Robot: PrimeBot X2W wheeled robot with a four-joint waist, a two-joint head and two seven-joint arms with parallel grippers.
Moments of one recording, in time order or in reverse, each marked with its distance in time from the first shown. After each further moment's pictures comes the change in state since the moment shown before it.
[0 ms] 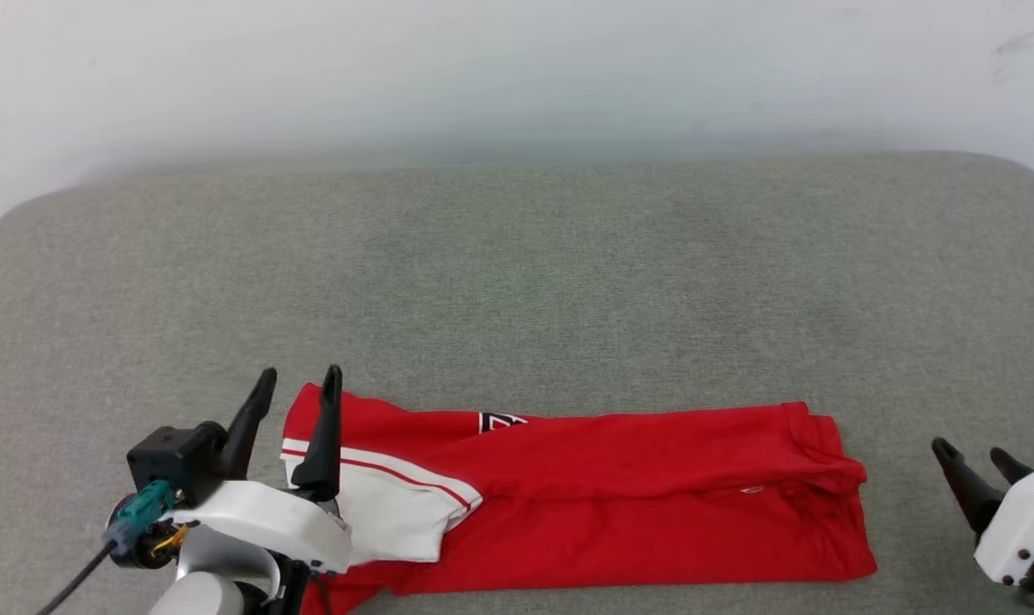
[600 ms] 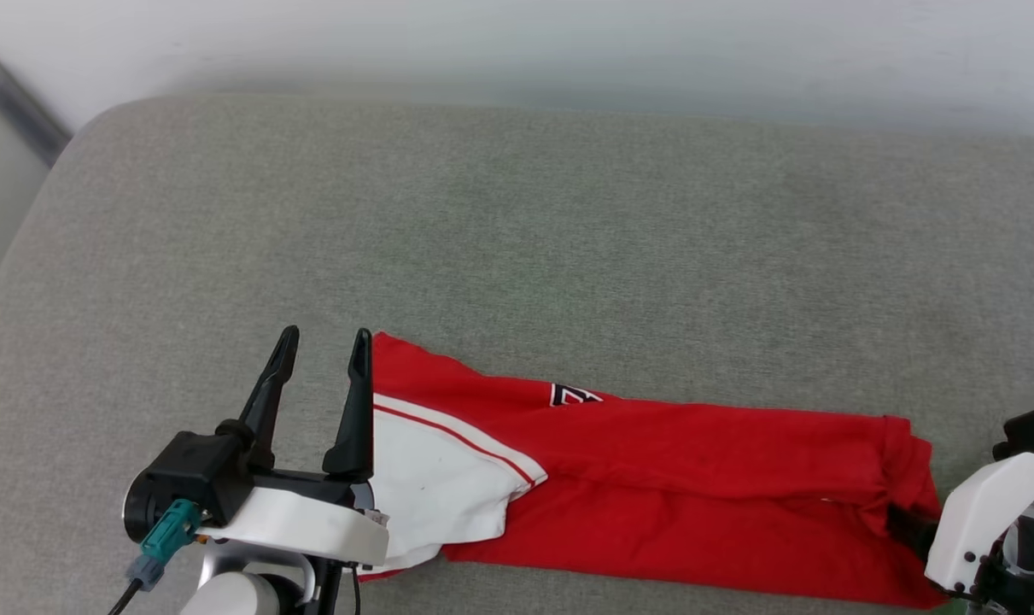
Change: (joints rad) left arm -0.003 -0.031 -0.029 -0.159 0.144 0.065 -0.095; right arm -0.050 0.049 0.023 0.123 0.015 0.000 0.272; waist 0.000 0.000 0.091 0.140
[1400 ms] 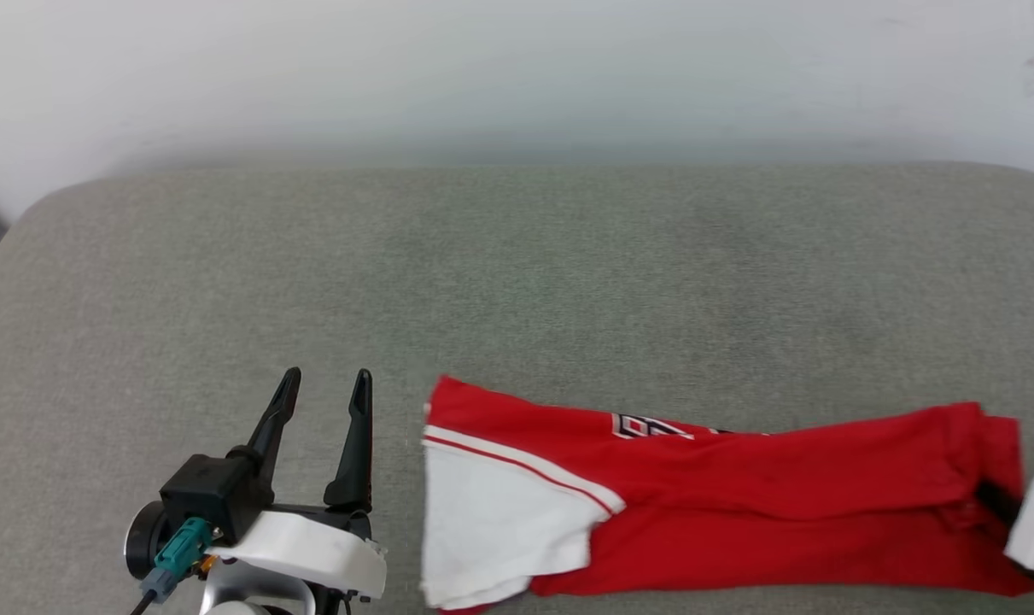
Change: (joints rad) left arm 0.050 0.017 -0.019 0.010 -0.004 0.040 0.043; right arm -0.045 -0.058 -0.105 0.009 -0.010 0.000 0.036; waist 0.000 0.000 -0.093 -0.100
